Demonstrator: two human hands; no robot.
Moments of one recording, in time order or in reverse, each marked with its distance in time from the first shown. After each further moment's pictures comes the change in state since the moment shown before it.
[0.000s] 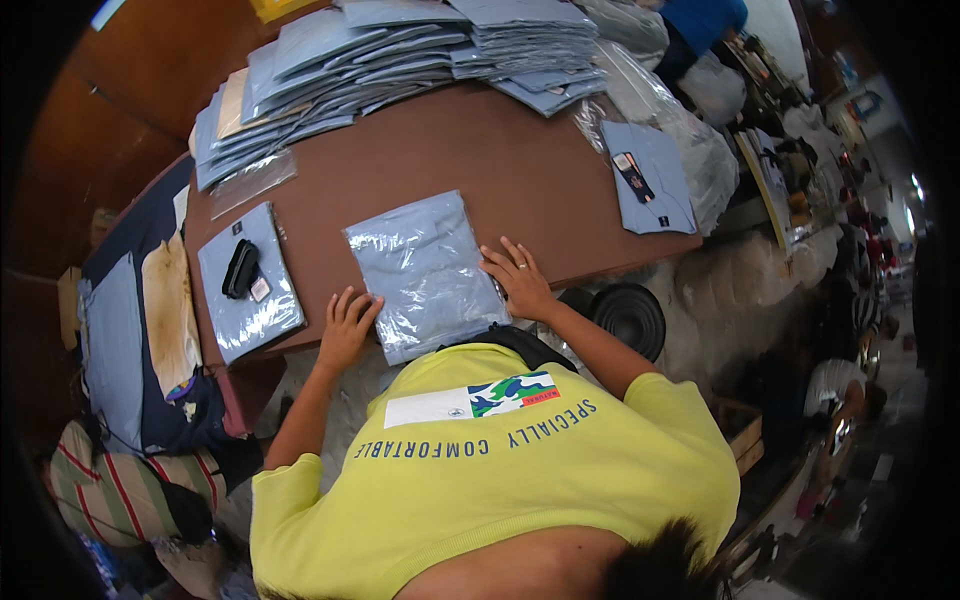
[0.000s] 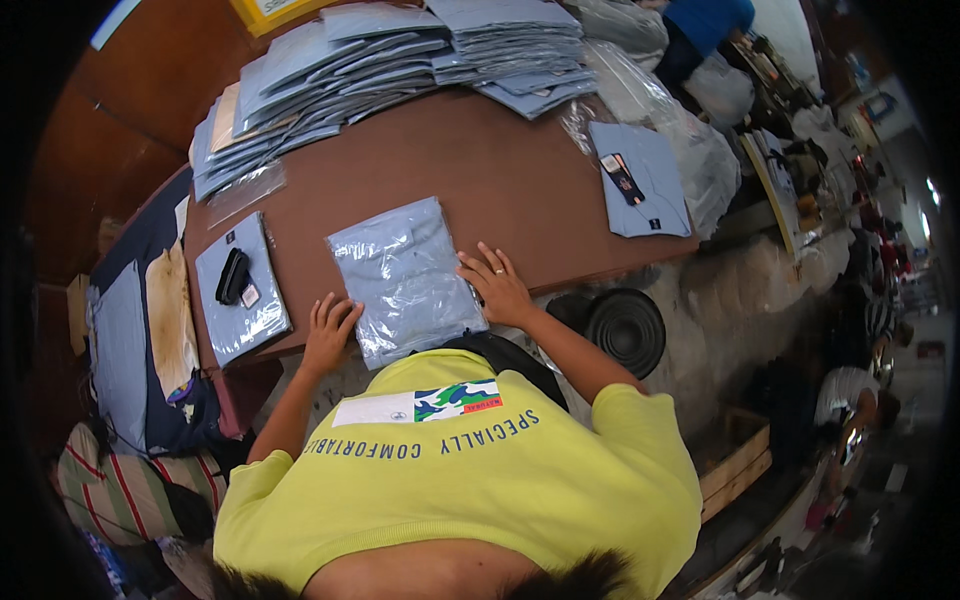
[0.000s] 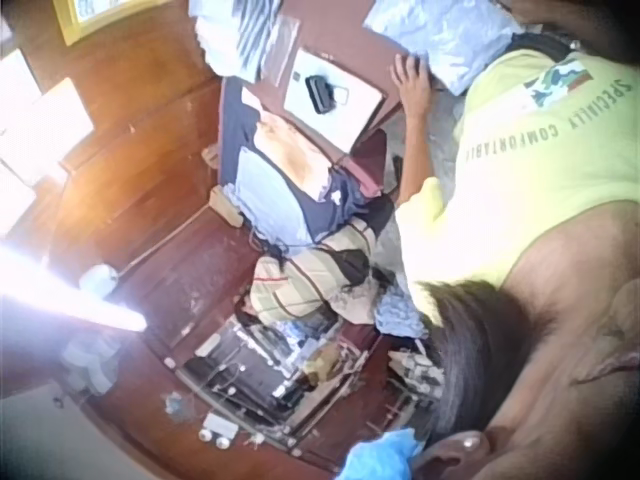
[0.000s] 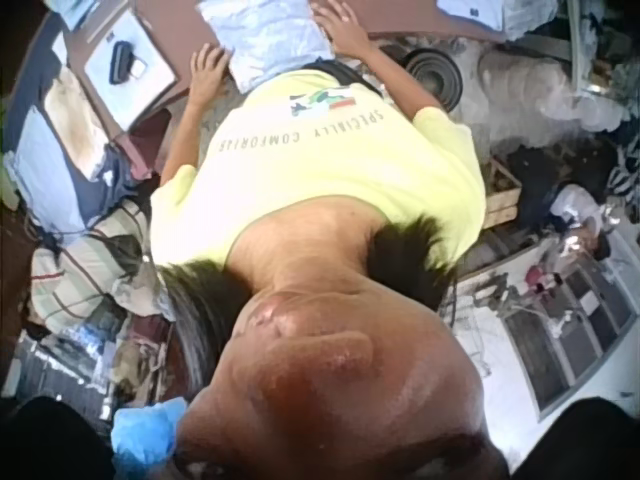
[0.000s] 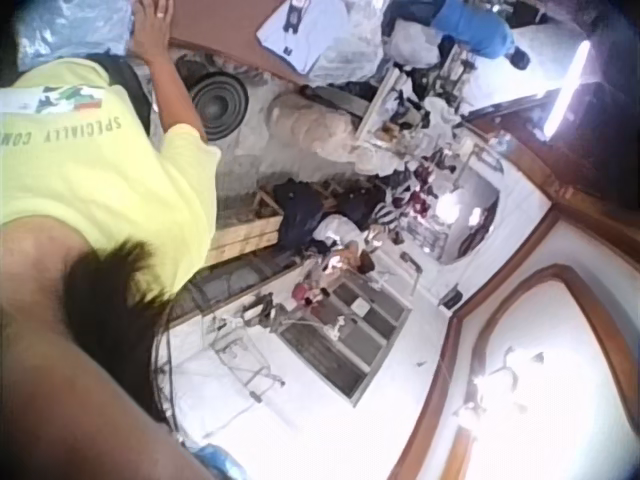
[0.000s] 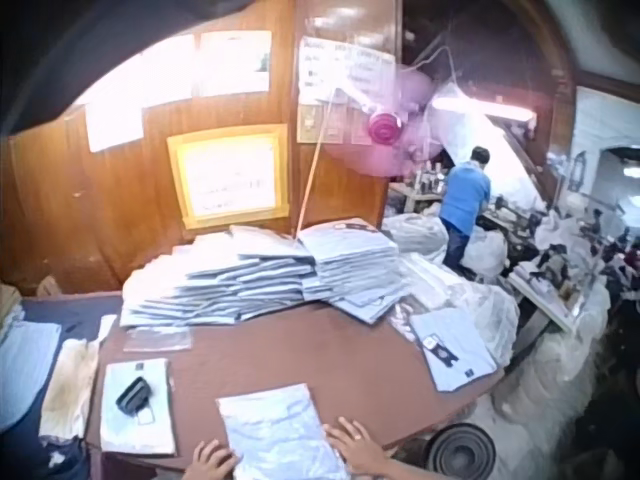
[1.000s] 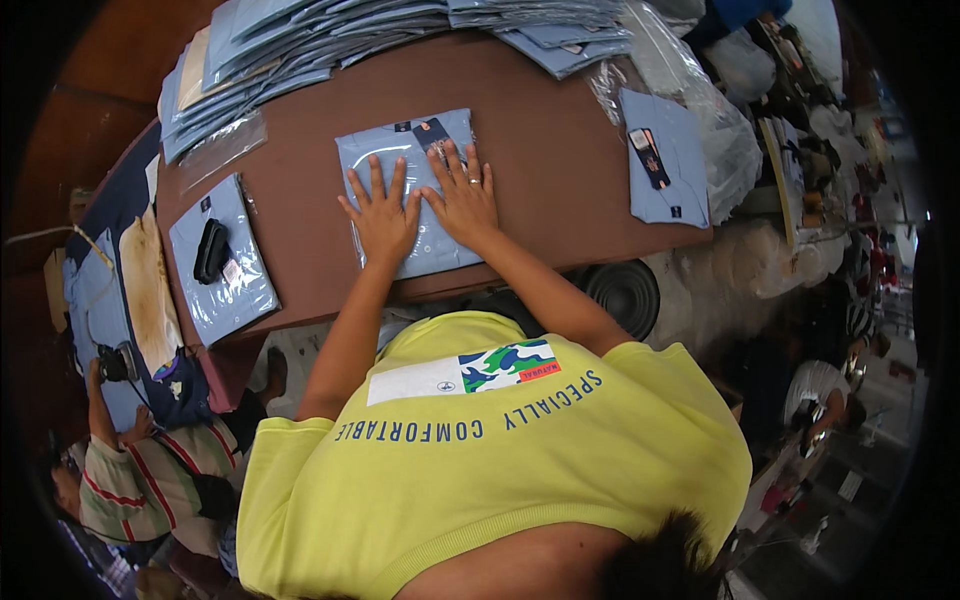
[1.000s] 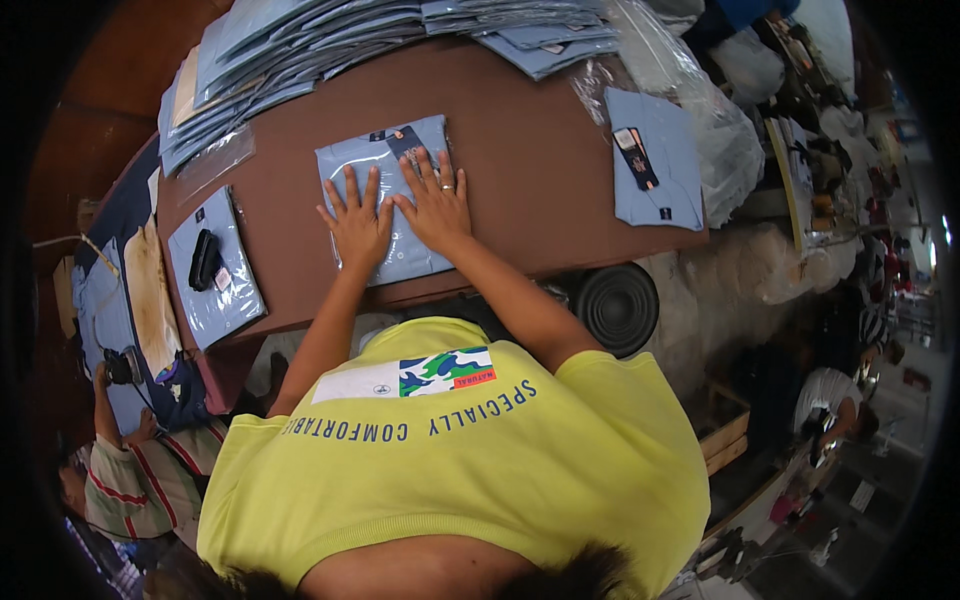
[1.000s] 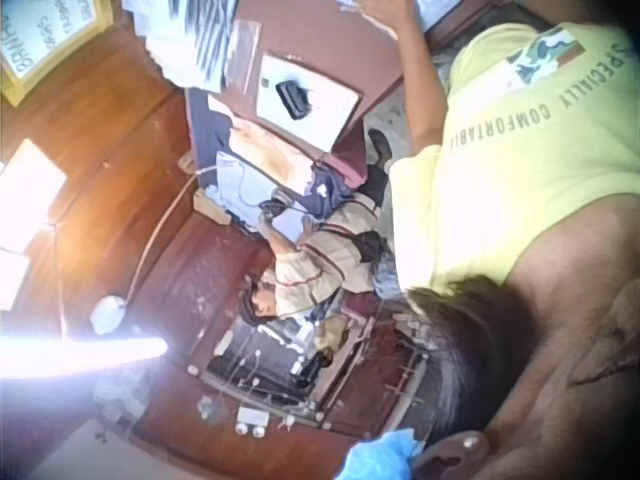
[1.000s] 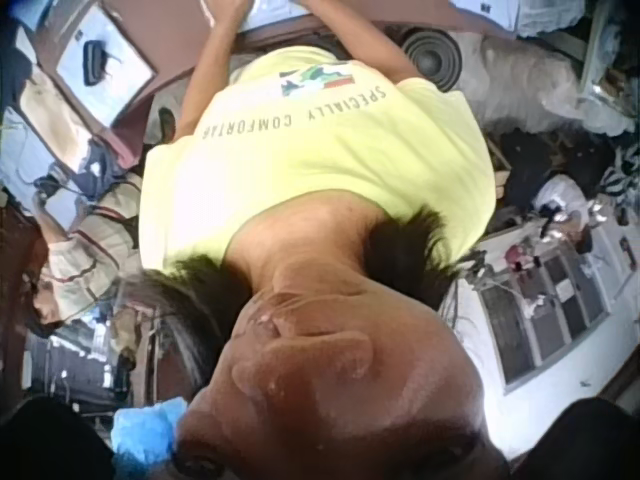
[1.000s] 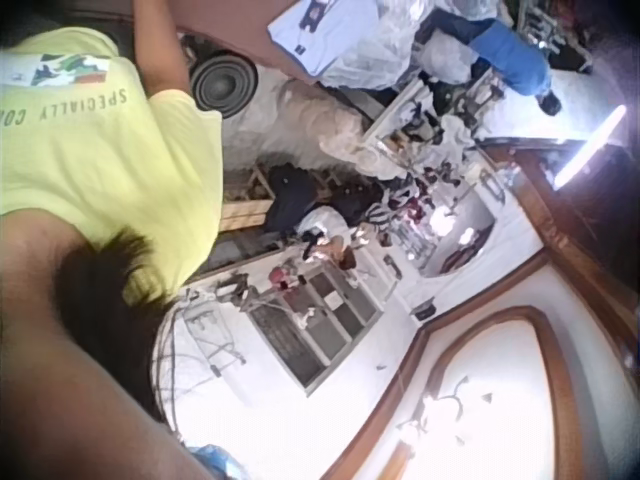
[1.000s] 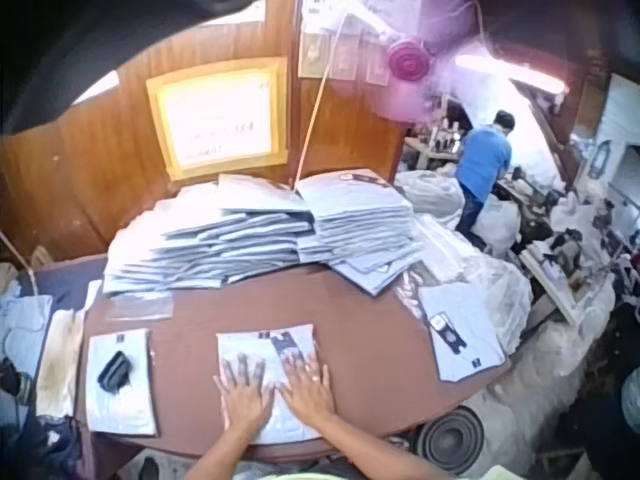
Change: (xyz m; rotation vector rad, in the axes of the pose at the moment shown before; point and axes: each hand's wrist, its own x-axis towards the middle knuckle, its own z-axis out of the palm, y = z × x) left_hand 0.190 0.052 0.046 0.139 0.203 -0.488; right_hand 0.134 0.000 0.022 -0.053 0.123 0.324
